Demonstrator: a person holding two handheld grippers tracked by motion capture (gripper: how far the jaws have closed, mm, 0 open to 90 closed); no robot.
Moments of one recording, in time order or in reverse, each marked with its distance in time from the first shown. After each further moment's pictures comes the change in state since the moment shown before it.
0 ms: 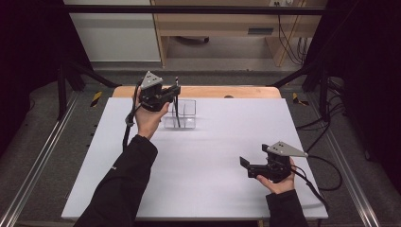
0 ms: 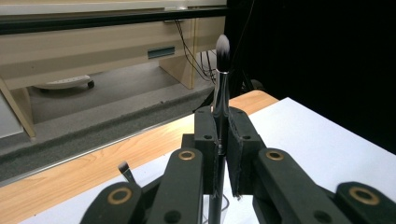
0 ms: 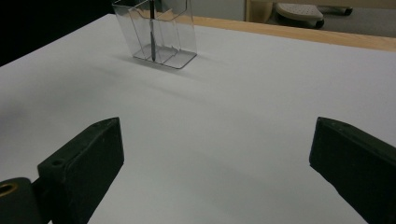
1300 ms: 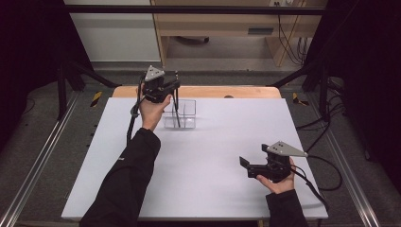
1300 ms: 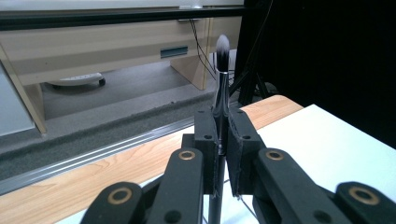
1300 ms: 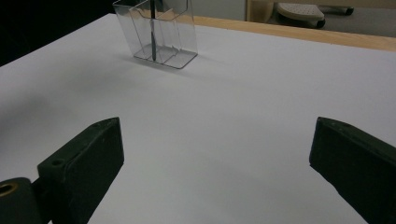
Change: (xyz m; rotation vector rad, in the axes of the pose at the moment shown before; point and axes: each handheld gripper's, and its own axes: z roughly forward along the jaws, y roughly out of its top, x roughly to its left) left arm 0.027 -0.004 0.037 0.001 0.042 -0.020; right arm 0.000 0.000 0.001 -0.001 0.004 -0.001
